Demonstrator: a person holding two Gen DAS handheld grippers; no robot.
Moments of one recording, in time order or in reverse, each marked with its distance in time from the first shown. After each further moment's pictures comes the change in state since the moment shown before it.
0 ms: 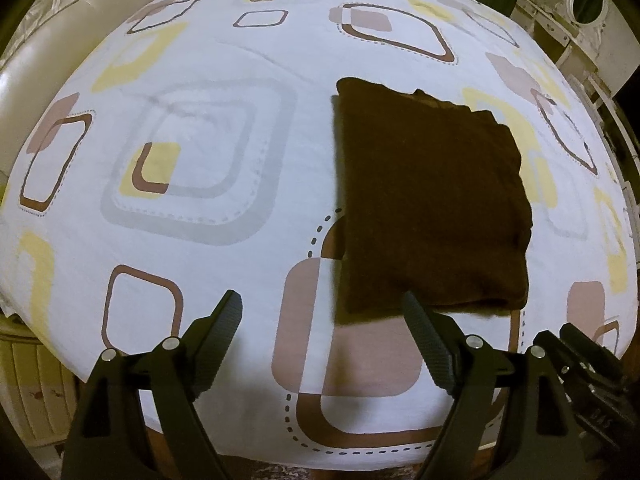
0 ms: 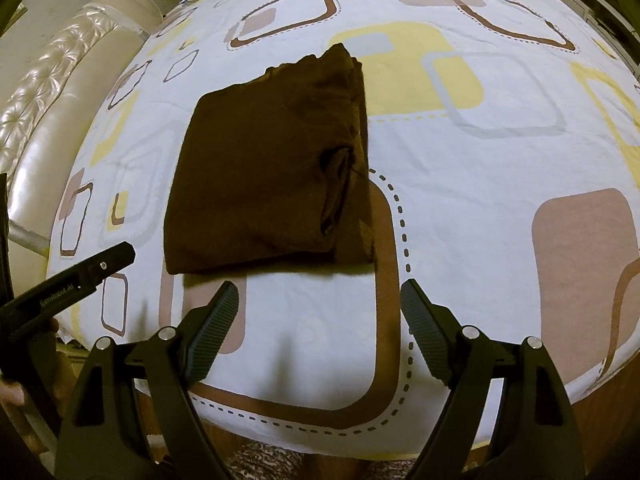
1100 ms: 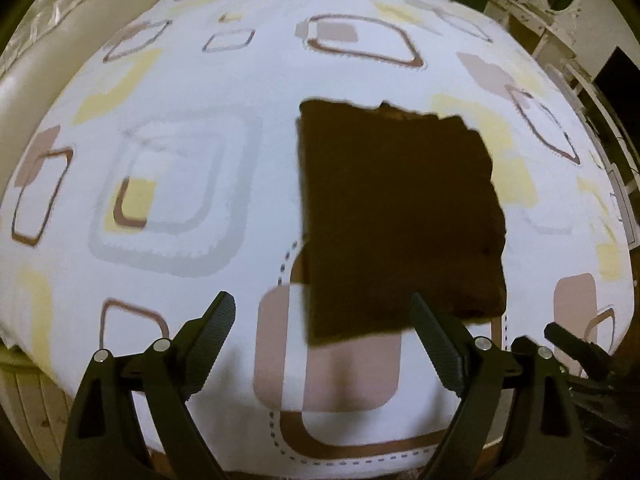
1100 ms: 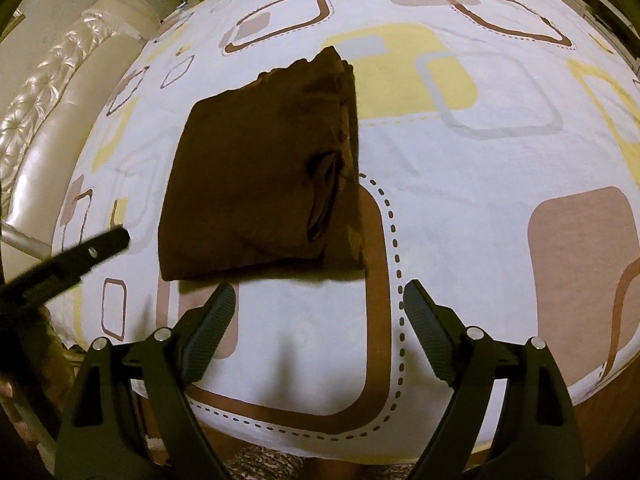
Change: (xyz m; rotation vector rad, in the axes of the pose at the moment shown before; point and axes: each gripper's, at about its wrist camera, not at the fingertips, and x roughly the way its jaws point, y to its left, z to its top) left arm -0.008 -0.024 0.016 0.091 -0.050 -0.033; right arm 0.001 -0.011 0.004 0.012 -0.004 0.007
